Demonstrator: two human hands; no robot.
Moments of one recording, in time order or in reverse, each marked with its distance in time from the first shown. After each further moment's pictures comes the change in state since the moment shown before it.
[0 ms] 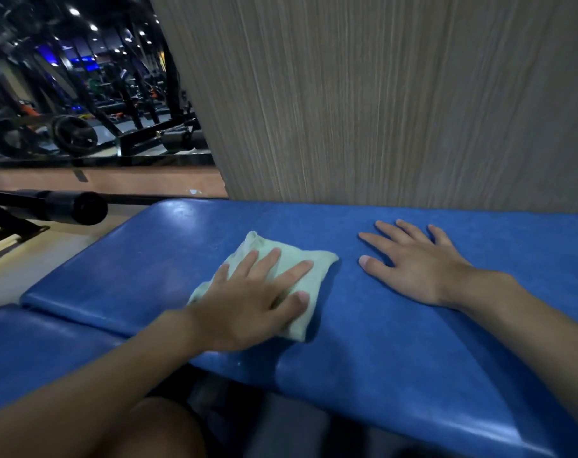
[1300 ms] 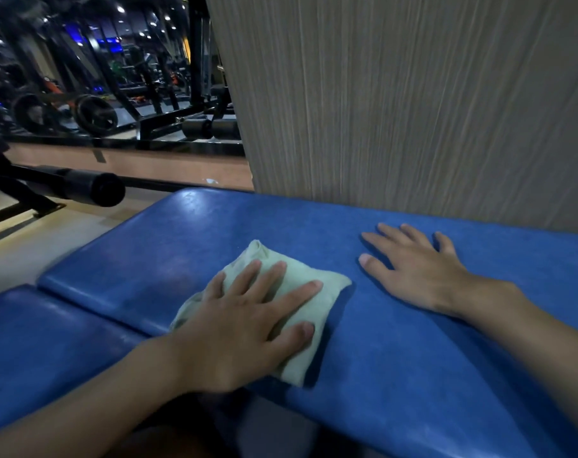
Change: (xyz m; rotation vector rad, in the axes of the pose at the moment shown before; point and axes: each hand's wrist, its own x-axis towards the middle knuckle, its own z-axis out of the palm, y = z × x) left_hand -0.033 -0.027 -0.001 0.046 -0.025 -0.047; right_hand 0.034 -0.052 -0.001 0.008 0.016 -0.005
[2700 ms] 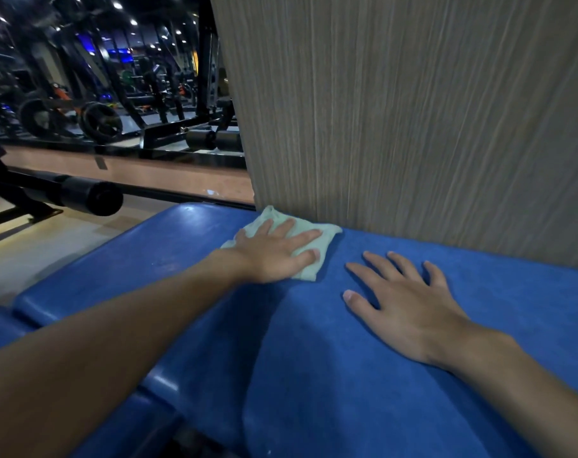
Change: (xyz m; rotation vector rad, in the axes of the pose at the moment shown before) left_hand 0.175 -0.051 -0.017 -0.045 0.020 -0.108; right_hand 0.014 -0.019 0.012 -0.022 0.011 -0.079
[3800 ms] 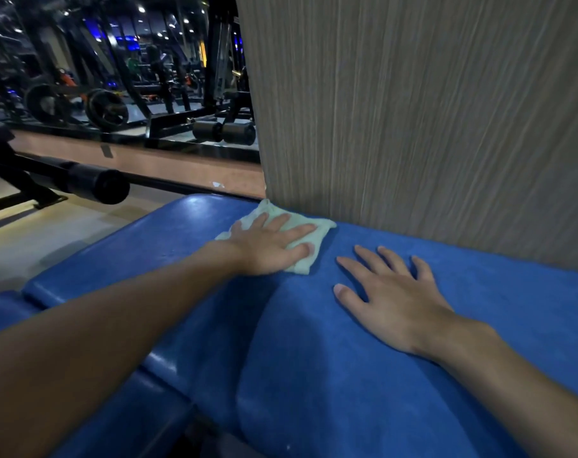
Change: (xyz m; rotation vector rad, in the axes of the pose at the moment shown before) left_hand 0.000 -0.031 0.004 -0.024 0.019 -0.021; right_hand 0.018 -0.022 0.006 -0.015 -0.013 -0.040
